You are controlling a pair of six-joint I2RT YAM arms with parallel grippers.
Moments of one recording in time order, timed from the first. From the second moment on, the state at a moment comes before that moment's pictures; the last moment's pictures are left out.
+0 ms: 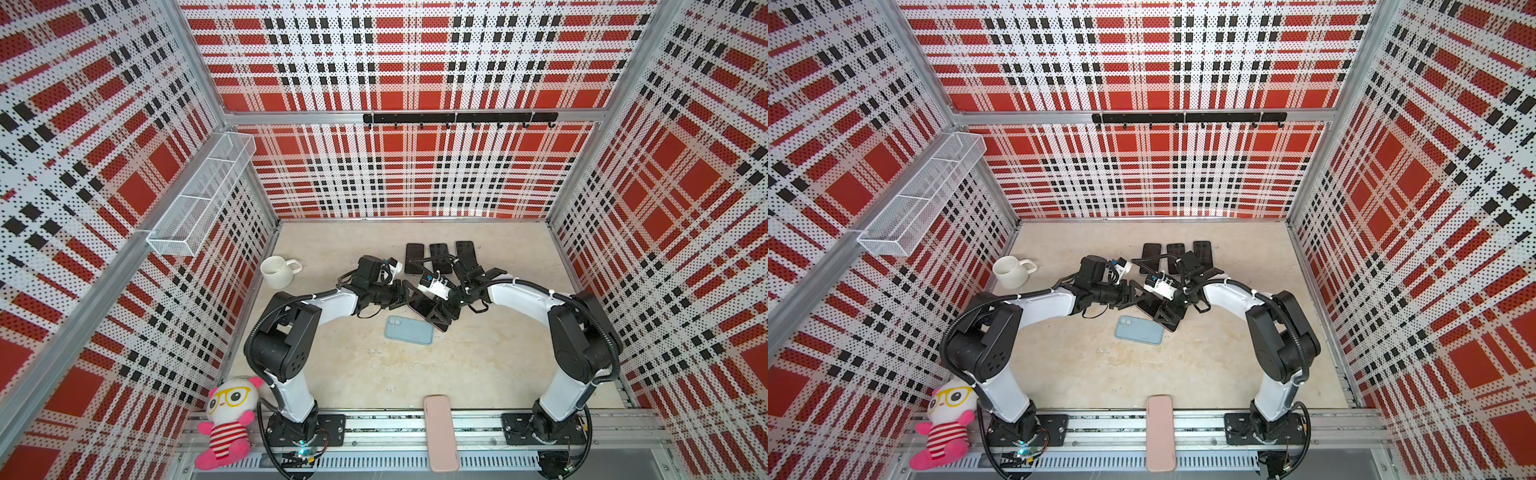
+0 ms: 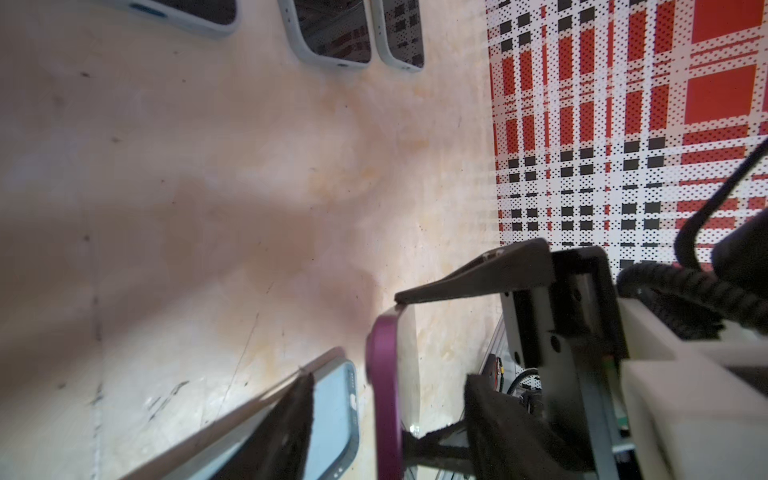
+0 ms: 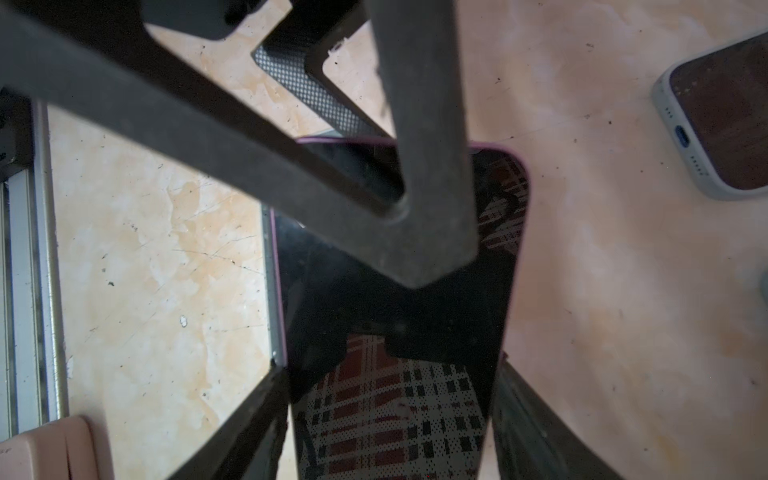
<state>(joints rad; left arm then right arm) -0.45 1.77 0.95 0.12 0.75 -0.72 0.50 1.76 1.14 -0.50 -0.54 -0.55</state>
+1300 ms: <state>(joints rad) -0.41 1.61 0.65 0.80 0.62 -1.15 0.13 1.37 0.67 0.01 -0.87 0.49</state>
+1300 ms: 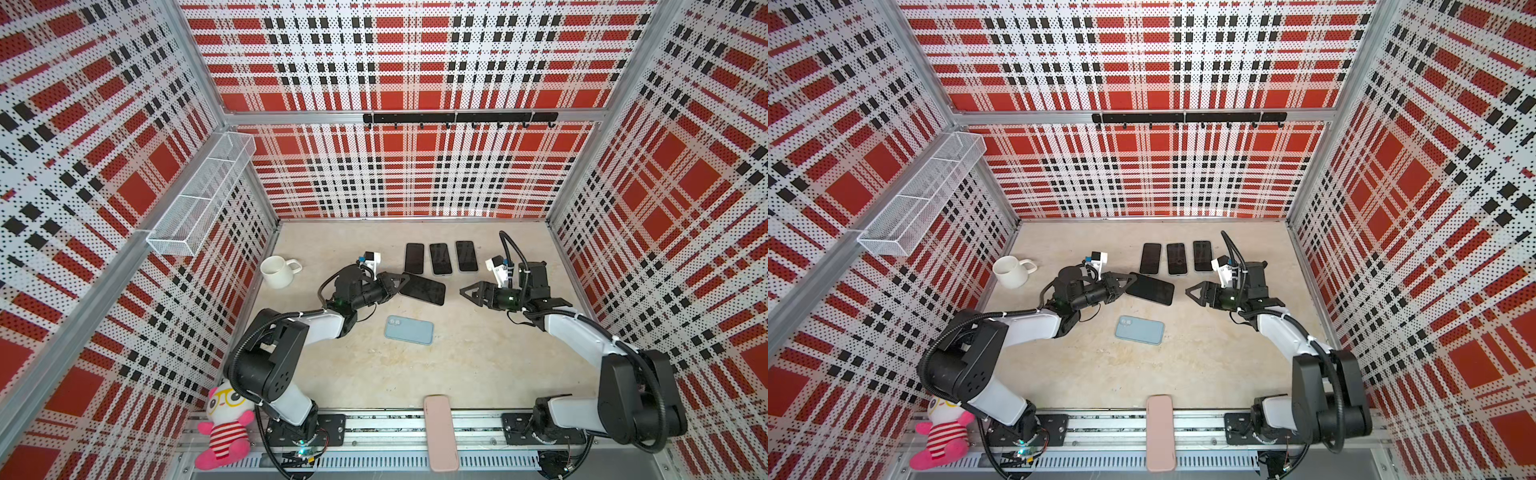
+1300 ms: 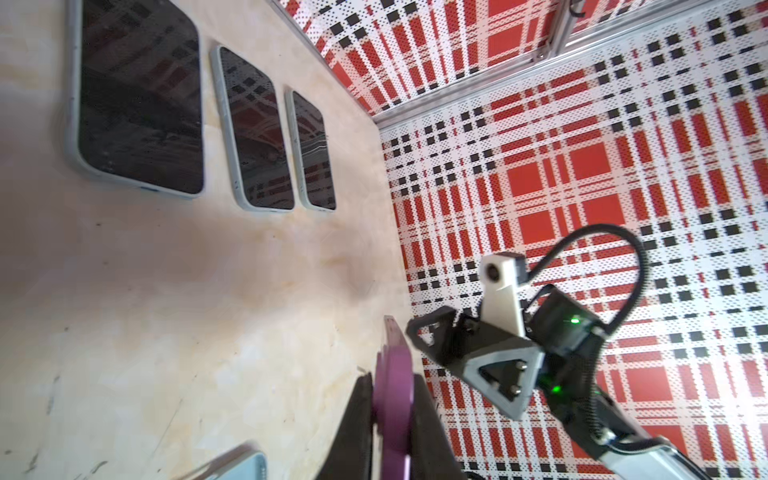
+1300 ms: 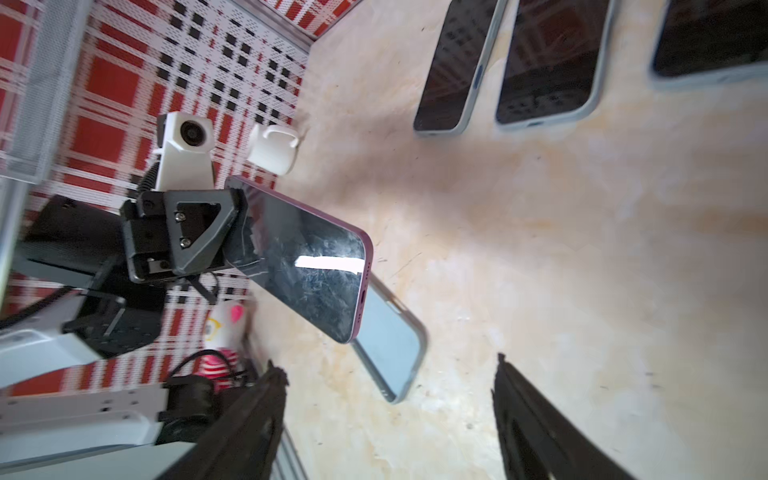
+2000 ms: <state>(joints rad) -0.46 1.76 0.65 1.13 0.69 -1.37 0.22 1.63 0.65 0.74 -1.19 0.99</state>
